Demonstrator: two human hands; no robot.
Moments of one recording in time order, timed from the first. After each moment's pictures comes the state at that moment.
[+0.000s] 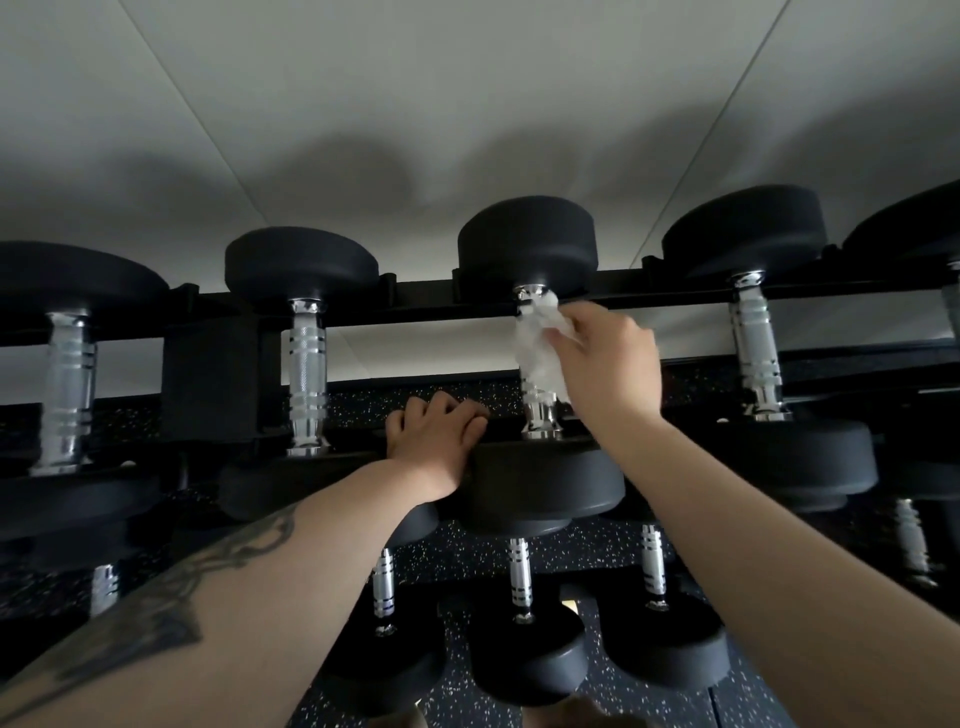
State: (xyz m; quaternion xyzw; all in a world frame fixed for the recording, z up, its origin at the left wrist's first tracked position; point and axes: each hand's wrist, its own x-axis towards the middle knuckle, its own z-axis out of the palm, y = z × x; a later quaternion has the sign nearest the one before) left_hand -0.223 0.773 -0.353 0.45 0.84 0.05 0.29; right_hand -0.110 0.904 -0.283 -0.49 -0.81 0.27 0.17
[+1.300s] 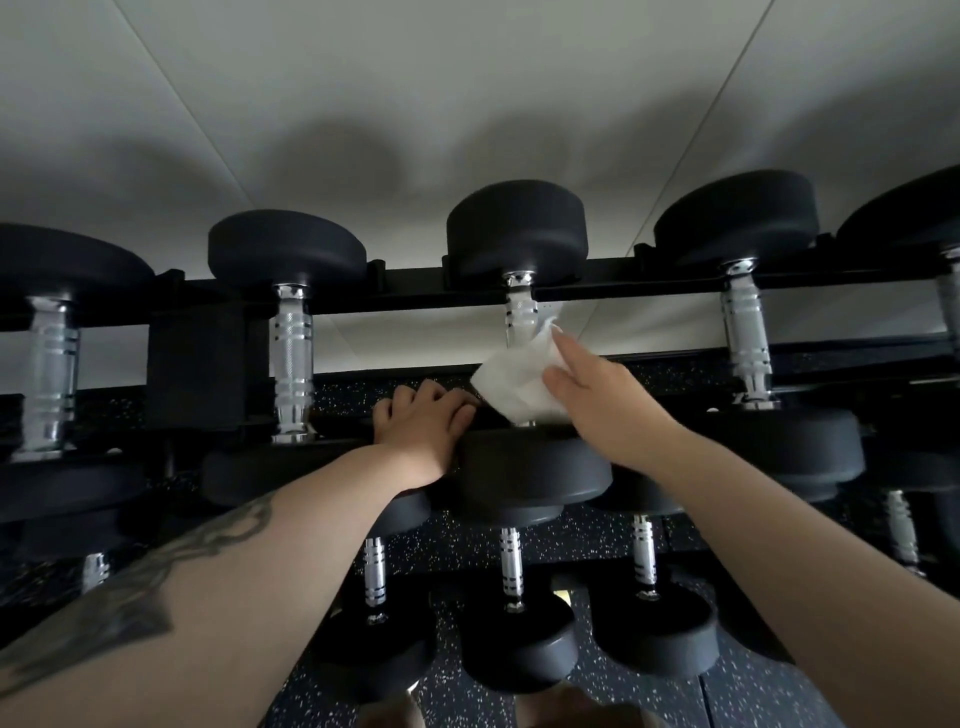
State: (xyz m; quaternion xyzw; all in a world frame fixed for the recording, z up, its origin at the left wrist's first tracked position) left_hand -0.223 0.774 -0.355 0.44 0.85 0.03 0.29; right_hand -0.076 0.886 -0.258 -0.40 -0.80 0.45 -0.05
